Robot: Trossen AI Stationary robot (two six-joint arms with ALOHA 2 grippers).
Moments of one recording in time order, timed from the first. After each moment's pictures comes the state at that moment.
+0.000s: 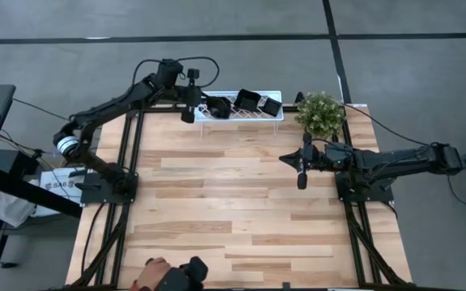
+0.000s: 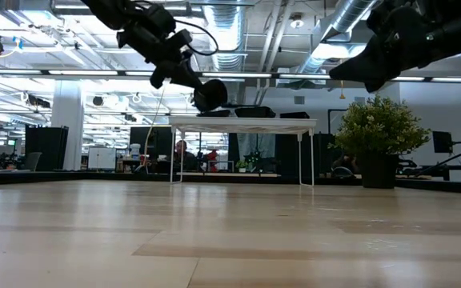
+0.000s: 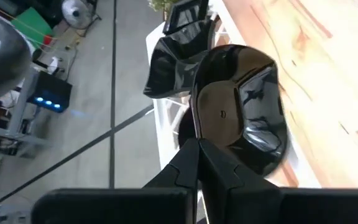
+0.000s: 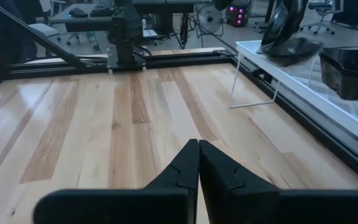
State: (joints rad) left arm 0.75 1.65 1.24 -0.33 0.38 1.12; right arm -0.04 0.66 0.31 0.16 0.19 0.03
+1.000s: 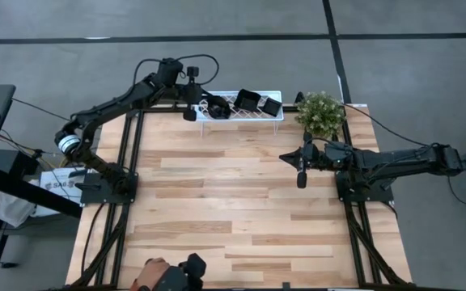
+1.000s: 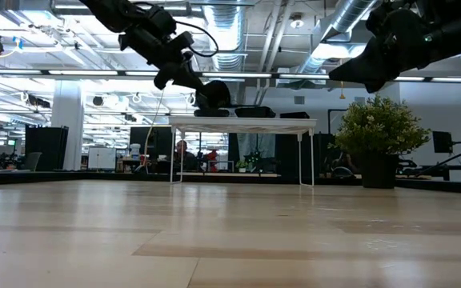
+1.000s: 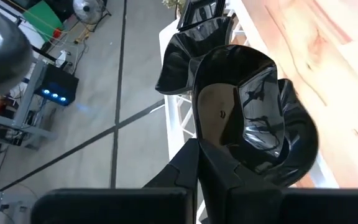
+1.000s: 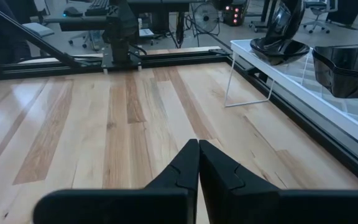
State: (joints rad) left arm 0.76 1.67 1.24 -0.28 0.37 1.07; right arm -0.06 0.66 0.31 0.16 0.18 0.03
